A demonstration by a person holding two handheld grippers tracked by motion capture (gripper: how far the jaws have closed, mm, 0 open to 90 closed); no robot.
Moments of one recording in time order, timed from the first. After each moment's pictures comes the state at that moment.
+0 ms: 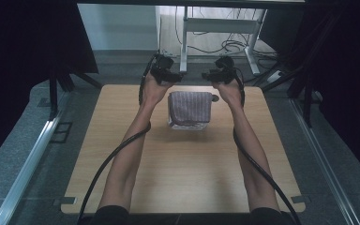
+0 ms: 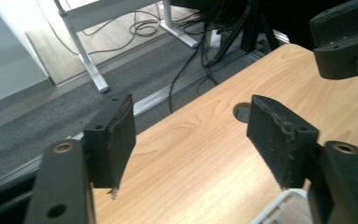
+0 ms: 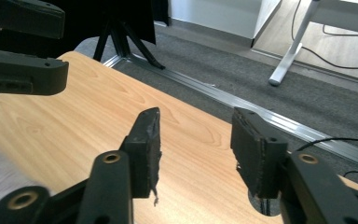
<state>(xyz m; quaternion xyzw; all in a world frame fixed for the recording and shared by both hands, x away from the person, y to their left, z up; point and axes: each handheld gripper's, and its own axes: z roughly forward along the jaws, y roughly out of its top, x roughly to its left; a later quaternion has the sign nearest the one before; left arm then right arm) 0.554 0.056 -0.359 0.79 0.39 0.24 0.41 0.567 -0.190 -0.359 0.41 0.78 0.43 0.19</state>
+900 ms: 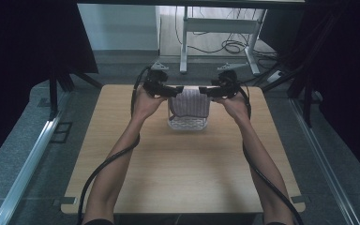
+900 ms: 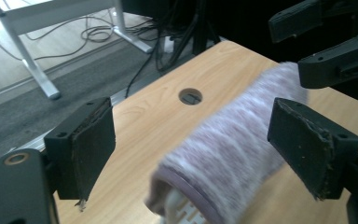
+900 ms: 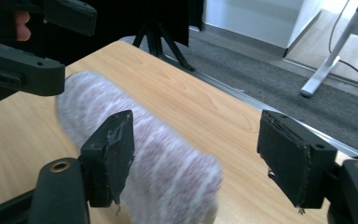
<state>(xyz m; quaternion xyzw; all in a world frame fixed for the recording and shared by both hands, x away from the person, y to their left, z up) 0.499 0.080 -0.369 0.80 0.34 0.17 0.47 0.509 -0.197 -0.367 0.35 0.80 0.46 0.17</state>
